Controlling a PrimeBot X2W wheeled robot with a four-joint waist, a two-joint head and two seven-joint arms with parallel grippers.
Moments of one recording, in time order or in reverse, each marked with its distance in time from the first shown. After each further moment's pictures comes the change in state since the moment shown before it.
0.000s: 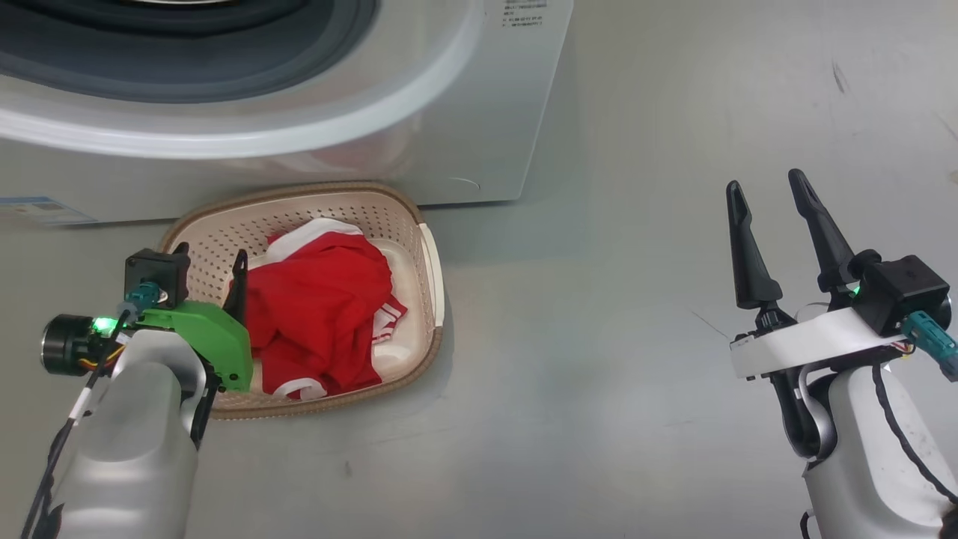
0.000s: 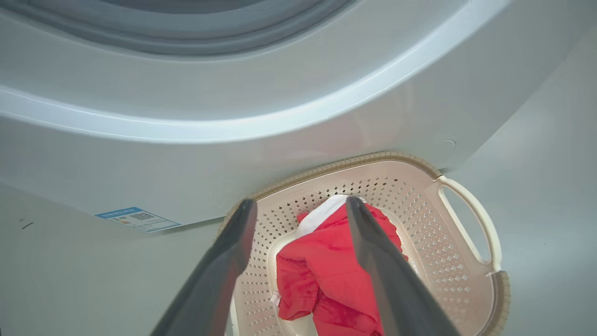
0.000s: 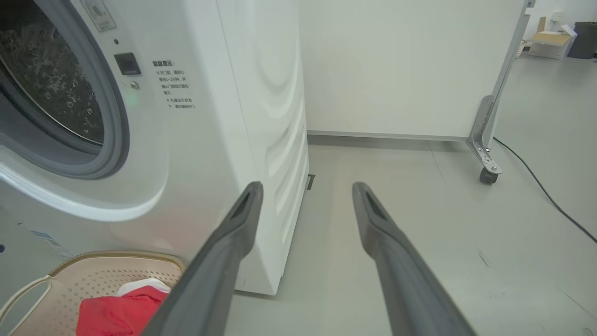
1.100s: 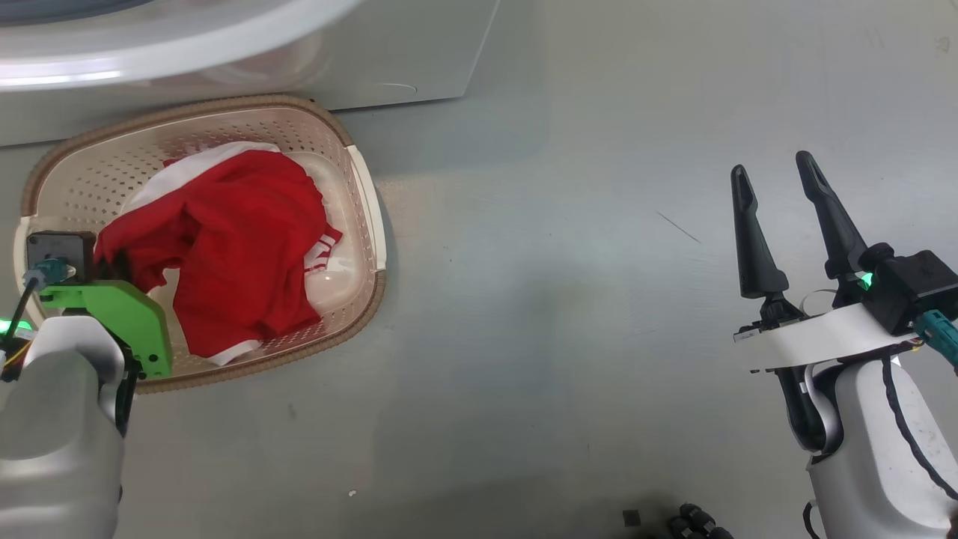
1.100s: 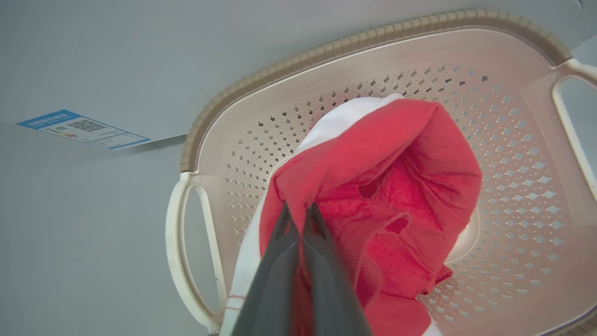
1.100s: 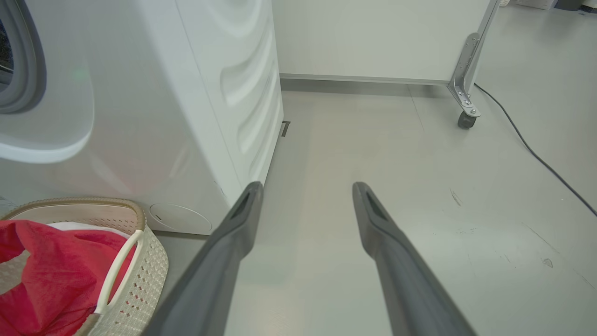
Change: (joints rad) left arm -0.004 0.103 0.086 -0.058 -0.018 0.047 0.173; right arm 0.010 -0.003 0.002 -0.070 -0.006 0.000 0.000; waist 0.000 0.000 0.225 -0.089
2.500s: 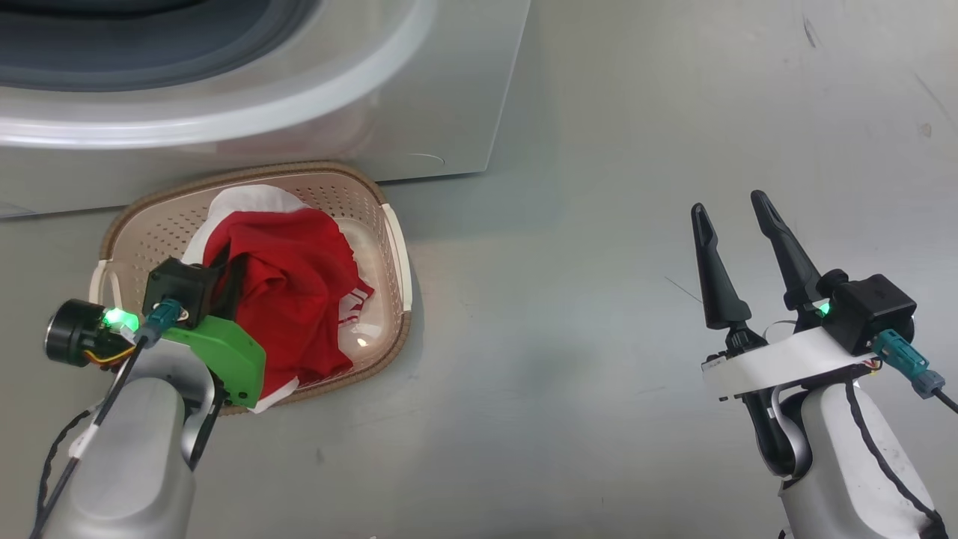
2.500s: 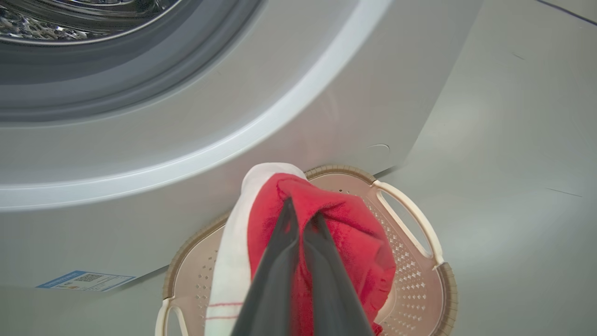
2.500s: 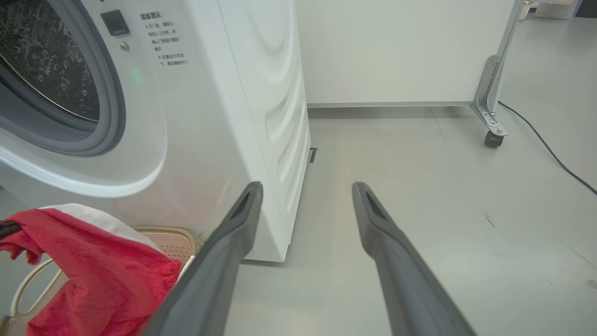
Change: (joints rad) left arm 0.219 -0.053 -0.125 -0.442 0.055 -0.065 -0.032; right arm 0.033 0.028 0.054 0.052 0.037 0.000 0.000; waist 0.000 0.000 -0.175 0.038
